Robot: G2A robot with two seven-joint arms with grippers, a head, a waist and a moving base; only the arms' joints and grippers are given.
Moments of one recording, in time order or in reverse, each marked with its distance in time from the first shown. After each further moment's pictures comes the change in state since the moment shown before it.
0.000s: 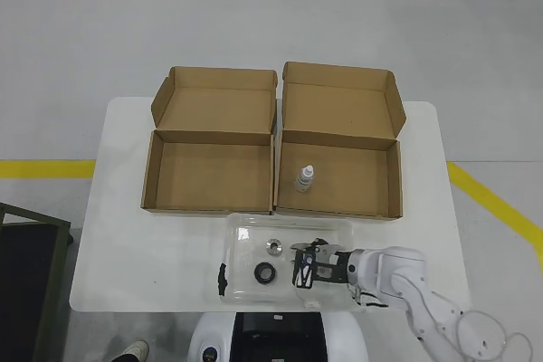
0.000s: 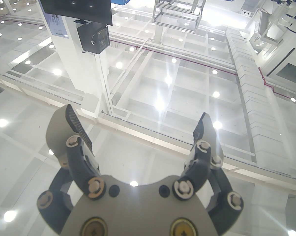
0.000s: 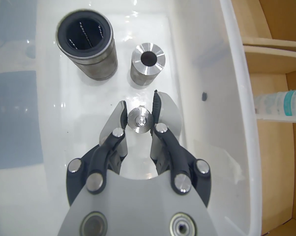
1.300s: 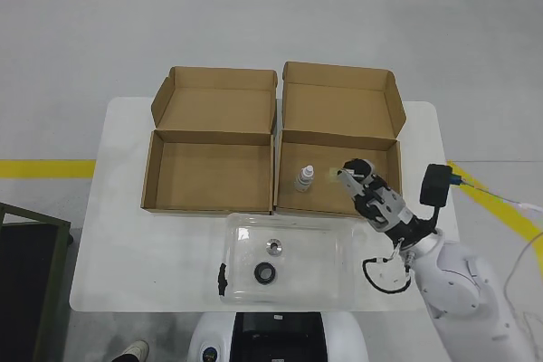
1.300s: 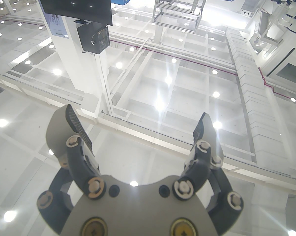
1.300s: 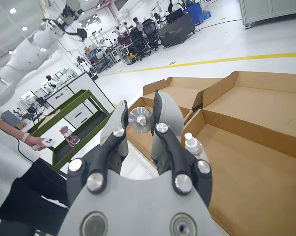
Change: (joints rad) left arm 0.000 0.000 0.000 0.000 0.000 0.000 0.000; right arm -0.108 -0.006 0.303 -0.130 1.015 0.411 -0.222
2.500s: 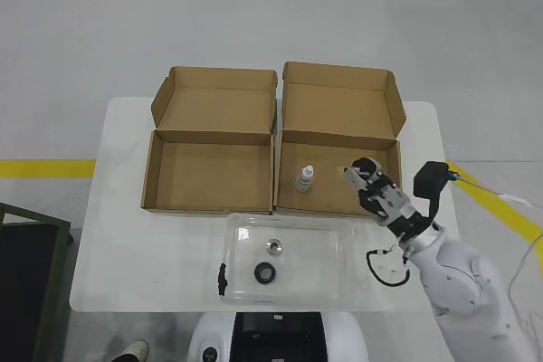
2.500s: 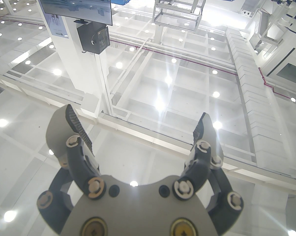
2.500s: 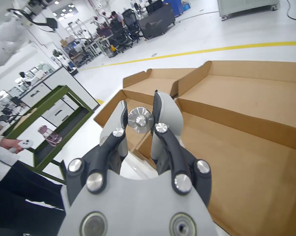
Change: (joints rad) left arm 0.000 0.000 0.000 0.000 0.000 0.000 0.000; right arm 0.009 -0.005 0.012 0.039 -0.131 0.118 0.049
